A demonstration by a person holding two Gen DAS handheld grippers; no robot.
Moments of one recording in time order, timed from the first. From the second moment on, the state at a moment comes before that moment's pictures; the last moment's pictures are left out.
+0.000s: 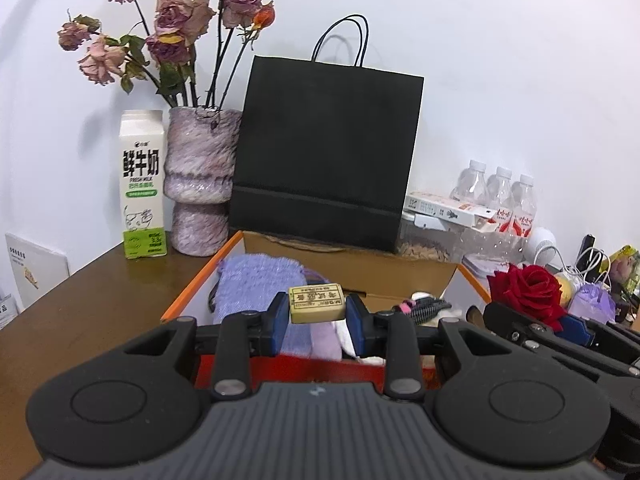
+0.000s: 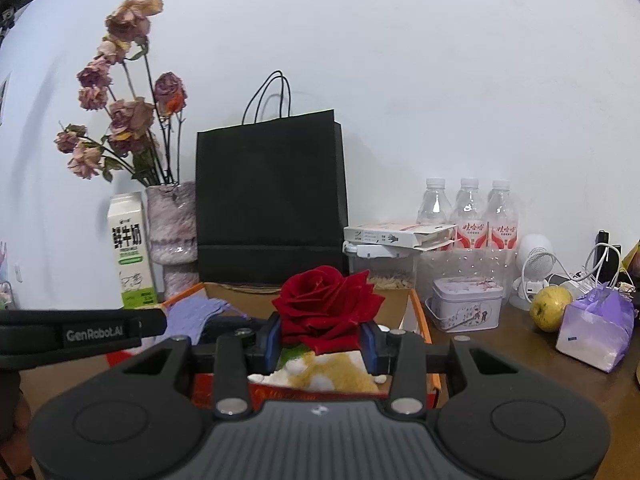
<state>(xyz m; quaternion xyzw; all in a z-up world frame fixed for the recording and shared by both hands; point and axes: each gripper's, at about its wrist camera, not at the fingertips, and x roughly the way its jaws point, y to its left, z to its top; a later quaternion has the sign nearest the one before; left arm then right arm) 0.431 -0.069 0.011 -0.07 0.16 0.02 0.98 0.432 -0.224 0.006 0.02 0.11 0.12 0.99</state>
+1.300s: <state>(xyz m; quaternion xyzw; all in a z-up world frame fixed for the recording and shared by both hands) 0.556 -0.070 0.002 -0.04 0.17 0.00 0.98 0.557 -0.206 -0.013 -0.02 0.14 0.13 0.98</state>
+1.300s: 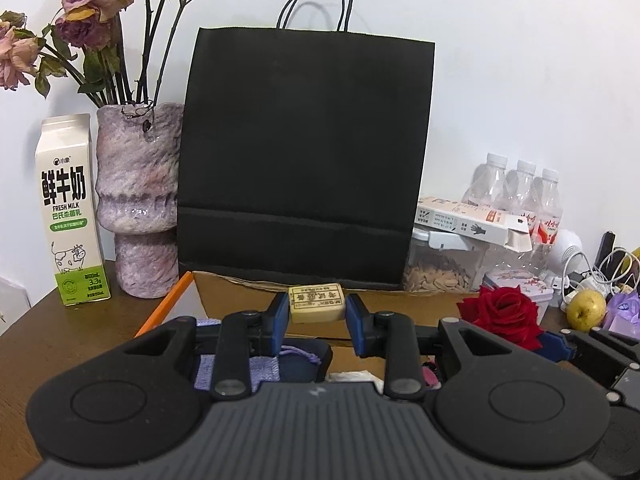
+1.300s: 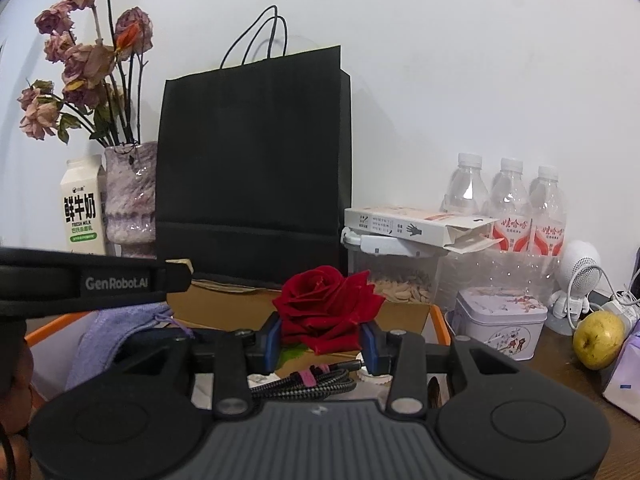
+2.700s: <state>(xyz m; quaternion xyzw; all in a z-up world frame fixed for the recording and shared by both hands) 0.394 -0.021 0.031 -0.03 0.18 0.01 0.98 0.419 -0.223 0.010 0.00 0.16 0.13 0.98</state>
